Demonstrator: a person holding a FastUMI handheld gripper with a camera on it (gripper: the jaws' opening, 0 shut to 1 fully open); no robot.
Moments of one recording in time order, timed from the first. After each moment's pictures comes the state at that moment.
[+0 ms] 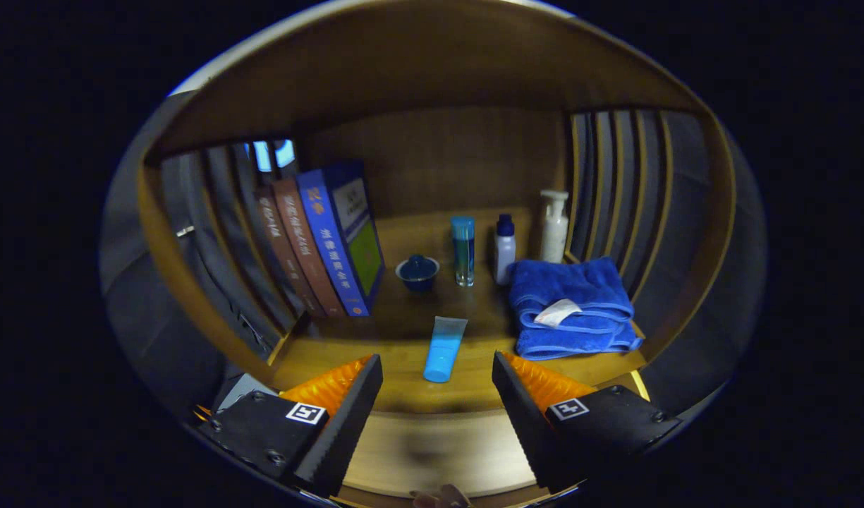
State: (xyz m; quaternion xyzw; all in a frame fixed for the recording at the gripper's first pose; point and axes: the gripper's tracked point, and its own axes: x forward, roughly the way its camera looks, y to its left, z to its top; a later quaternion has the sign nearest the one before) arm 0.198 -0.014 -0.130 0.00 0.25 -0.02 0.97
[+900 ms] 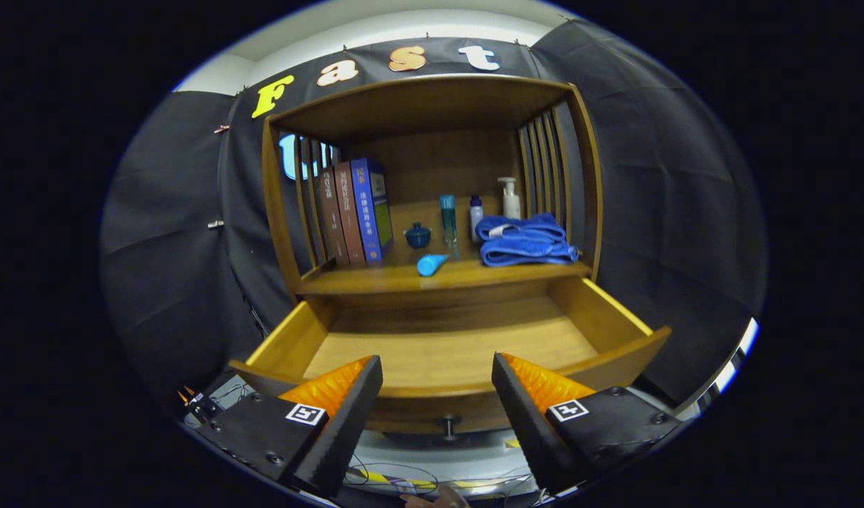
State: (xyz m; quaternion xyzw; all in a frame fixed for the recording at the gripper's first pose) arm -0.030 -0.032 -0.231 0.01 0.20 -0.02 0.98
